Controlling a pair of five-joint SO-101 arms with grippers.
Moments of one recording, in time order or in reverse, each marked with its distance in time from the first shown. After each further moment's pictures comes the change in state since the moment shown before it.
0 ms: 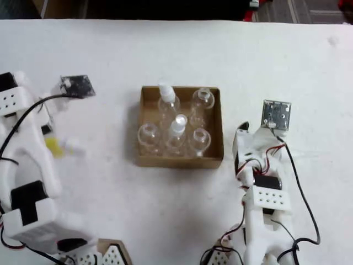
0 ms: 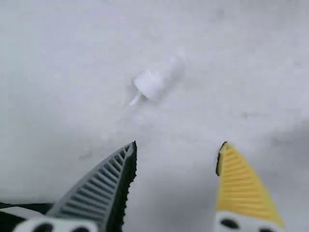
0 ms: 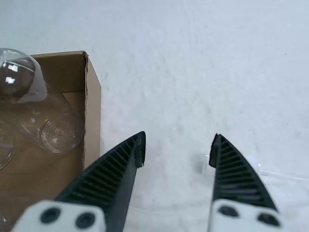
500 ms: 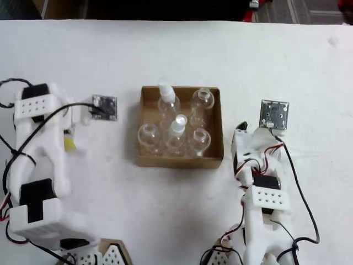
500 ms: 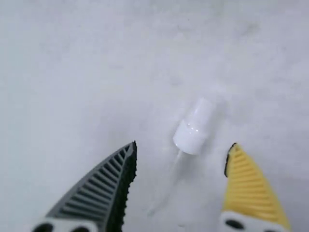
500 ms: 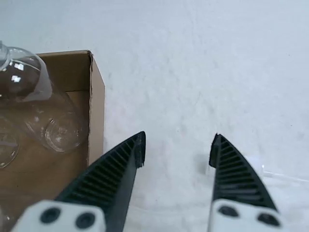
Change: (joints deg) left arm 7.7 0.0 16.5 -24.4 -15.2; right arm -0.7 0.0 0.0 0.0 0.0
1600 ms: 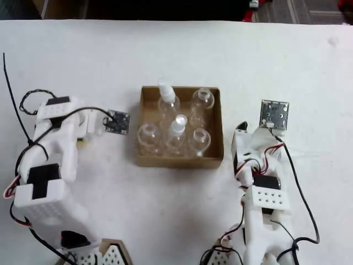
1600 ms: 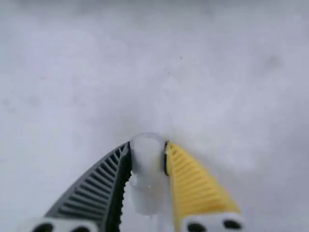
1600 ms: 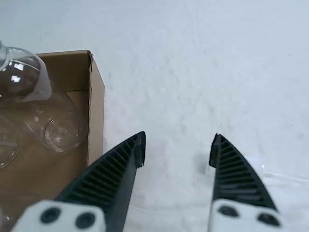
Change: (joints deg) left arm 3.6 9.9 6.8 -15.9 -1.7; right arm 0.0 0.0 0.0 0.0 0.0
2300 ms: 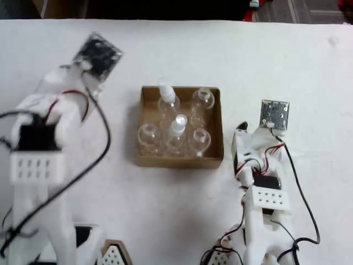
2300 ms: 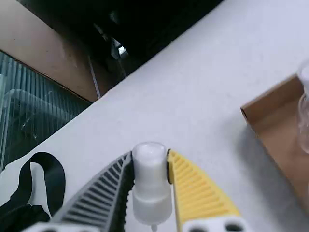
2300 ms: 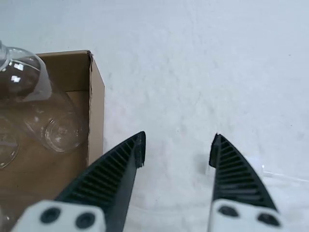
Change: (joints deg) left arm 11.1 -52.7 0.0 6.2 70.3; right arm 0.0 0.0 0.0 0.0 0.0
